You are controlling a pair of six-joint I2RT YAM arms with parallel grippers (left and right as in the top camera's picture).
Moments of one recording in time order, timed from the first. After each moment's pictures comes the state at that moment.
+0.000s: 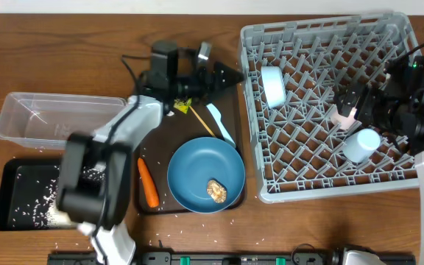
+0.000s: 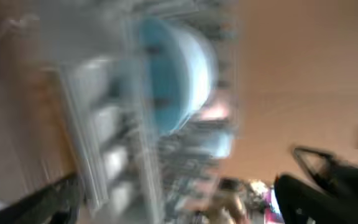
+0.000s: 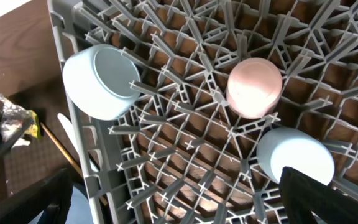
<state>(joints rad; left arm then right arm) -0.24 1.86 1.21 -0.10 0.94 -0.80 -0.14 1.31 1.37 -1.05 -0.23 0.24</state>
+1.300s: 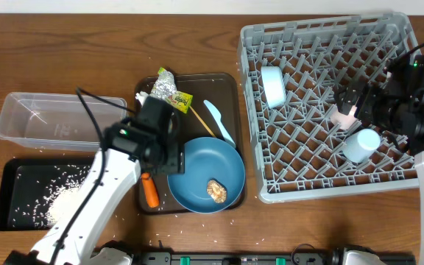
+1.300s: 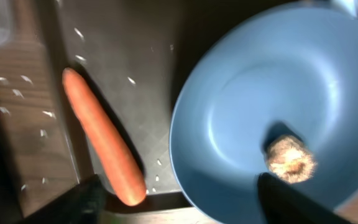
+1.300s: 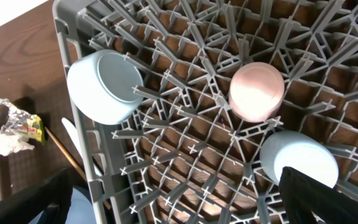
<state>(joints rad) -0.35 1.34 1.00 -1.07 0.05 -0.38 -0.14 1.31 1.37 -1.03 -0.24 0.26</state>
